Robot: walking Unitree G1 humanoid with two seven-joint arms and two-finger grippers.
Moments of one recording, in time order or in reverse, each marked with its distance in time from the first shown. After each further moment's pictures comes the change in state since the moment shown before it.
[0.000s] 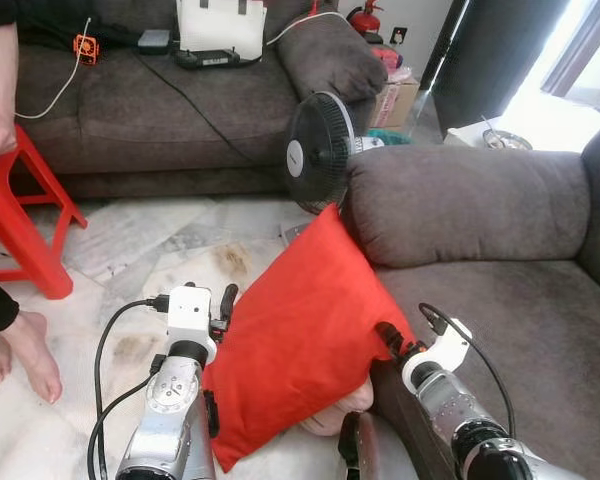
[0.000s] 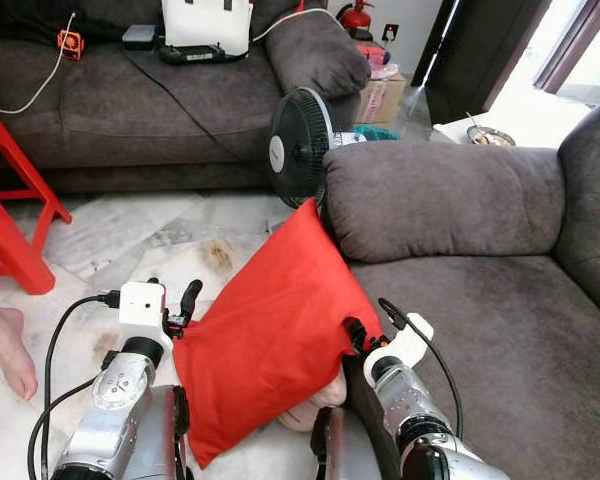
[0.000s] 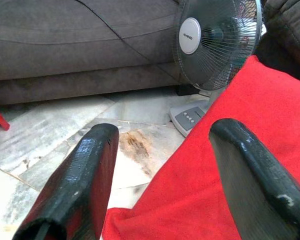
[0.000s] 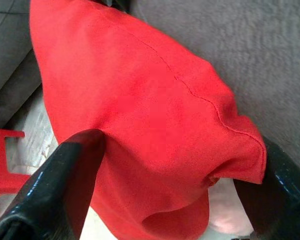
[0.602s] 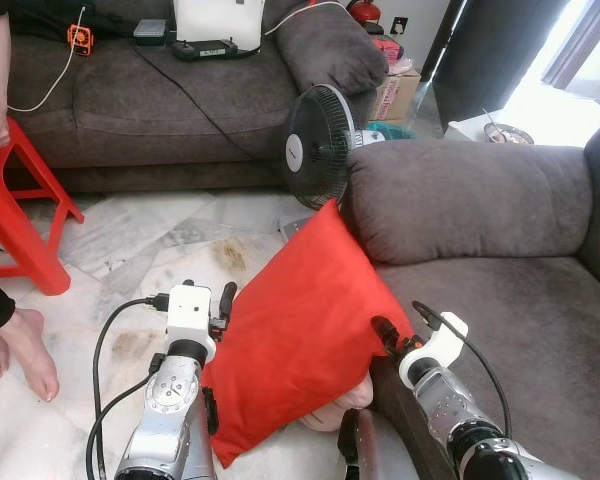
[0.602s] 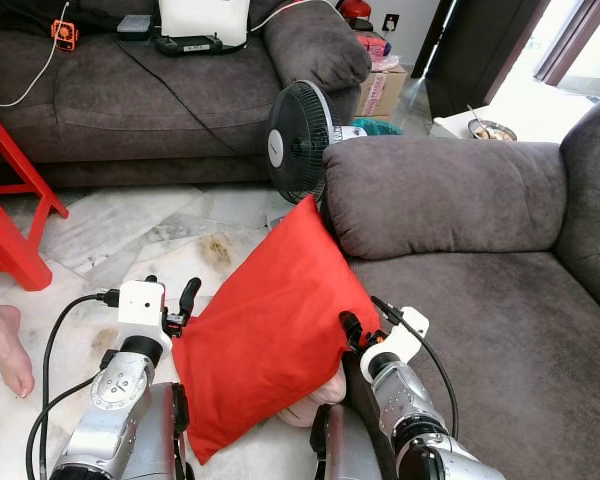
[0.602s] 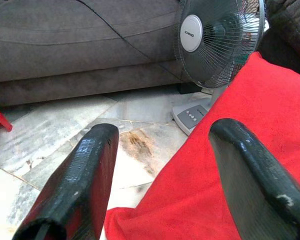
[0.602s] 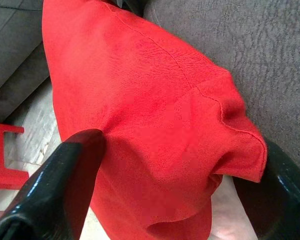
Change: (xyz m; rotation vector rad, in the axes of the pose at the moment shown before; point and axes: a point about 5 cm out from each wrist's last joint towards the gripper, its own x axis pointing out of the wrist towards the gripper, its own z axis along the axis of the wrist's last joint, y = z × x) left arm 0.000 0.001 0.001 0.019 -0.005 0.009; right arm 0.001 0.004 0.002 -0.045 -0.026 0.031
